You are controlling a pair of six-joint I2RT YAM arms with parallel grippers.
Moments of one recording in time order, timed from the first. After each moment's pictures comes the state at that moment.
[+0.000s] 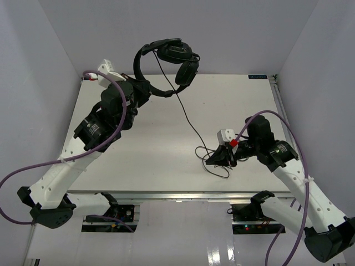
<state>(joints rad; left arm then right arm) -0.79 1.20 1.61 -0.55 -0.70 -0.91 0.49 0.87 0.87 -0.64 -1.18 -0.65</state>
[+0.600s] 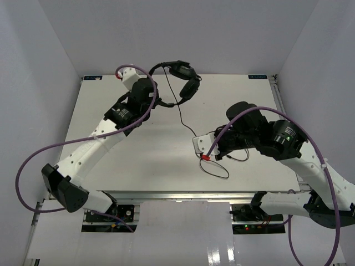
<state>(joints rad) -0.67 1.38 1.51 -0.56 -0.66 -0.84 0.96 1.13 1.57 -1.17 -0.34 -1.01</state>
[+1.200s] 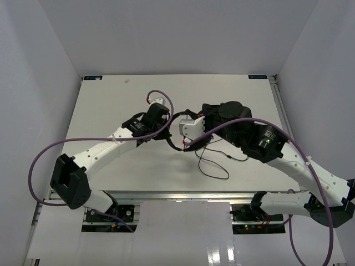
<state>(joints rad) -0.71 1.45 1.19 -0.56 -0.23 -0.71 1.02 1.13 1.41 -0.64 0.28 -1.28</state>
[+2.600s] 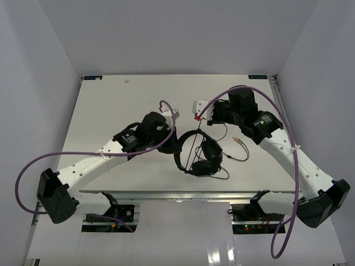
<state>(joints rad) -0.82 1.26 1.06 -0.49 0.19 -0.52 0.62 1.22 1.32 -0.58 -0.25 -1.03</state>
